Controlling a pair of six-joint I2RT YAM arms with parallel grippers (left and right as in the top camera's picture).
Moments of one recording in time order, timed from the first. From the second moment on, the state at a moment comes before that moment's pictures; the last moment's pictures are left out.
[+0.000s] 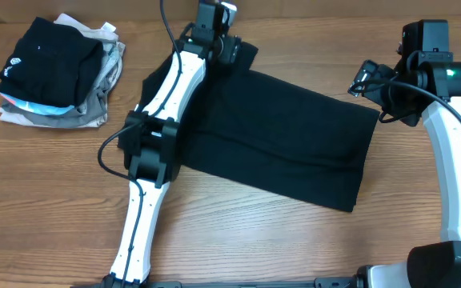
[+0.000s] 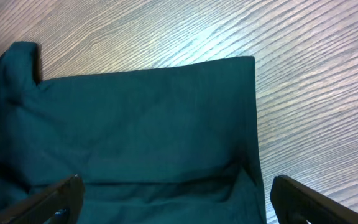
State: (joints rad) left arm -0.30 2.67 2.41 -0.52 0.01 0.09; right arm -0.03 1.61 1.65 -1.17 -0.02 0.47
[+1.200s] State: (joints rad) left arm -0.30 2.73 2.41 -0.50 0.09 0.24; right arm -0.03 1.63 1.65 -1.18 -0.02 0.47
